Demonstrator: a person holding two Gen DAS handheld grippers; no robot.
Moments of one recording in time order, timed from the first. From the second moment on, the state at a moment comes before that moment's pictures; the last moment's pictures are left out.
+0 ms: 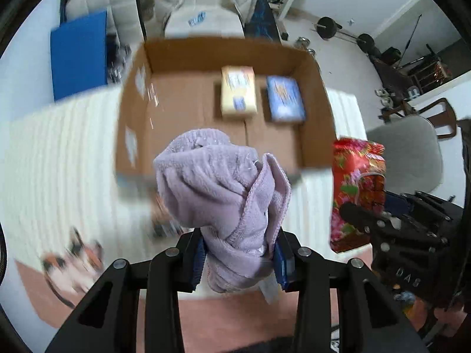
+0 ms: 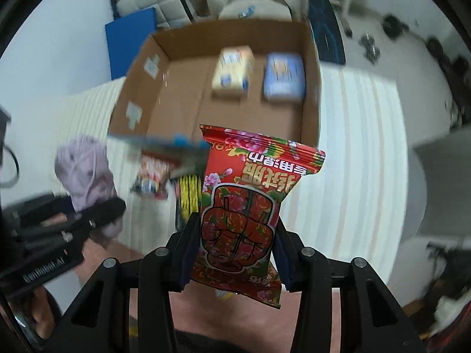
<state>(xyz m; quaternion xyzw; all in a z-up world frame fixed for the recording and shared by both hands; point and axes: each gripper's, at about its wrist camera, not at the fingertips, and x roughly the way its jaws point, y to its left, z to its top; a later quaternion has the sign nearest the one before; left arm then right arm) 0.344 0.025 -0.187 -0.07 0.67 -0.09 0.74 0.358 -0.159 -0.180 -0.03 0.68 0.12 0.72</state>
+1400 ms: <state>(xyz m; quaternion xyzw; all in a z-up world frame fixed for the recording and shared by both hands) 0.580 0.024 -0.359 -0.03 0.79 -0.03 0.61 0.511 -0.119 -0.352 -0.11 0.80 0.09 0.58</state>
